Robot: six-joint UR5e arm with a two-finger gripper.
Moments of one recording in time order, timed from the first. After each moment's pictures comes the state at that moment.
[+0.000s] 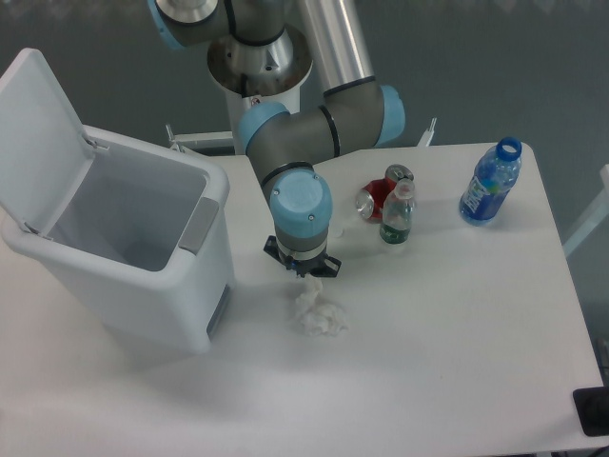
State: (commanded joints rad) arm 2.40 -1.95 -1.71 -1.19 1.63 0.81
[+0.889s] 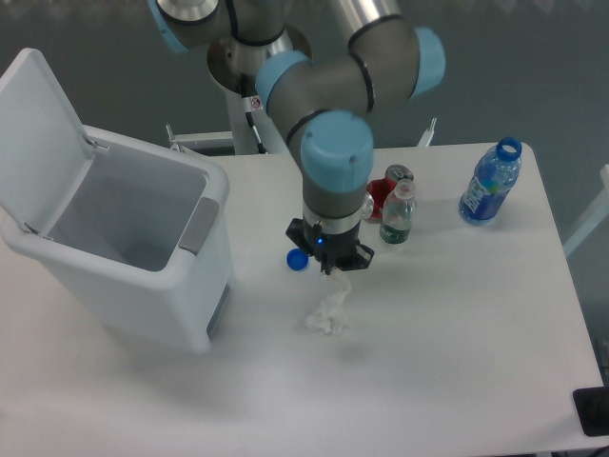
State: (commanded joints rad) arm 2.49 -1.82 -1.53 -1.28 1.56 1.01
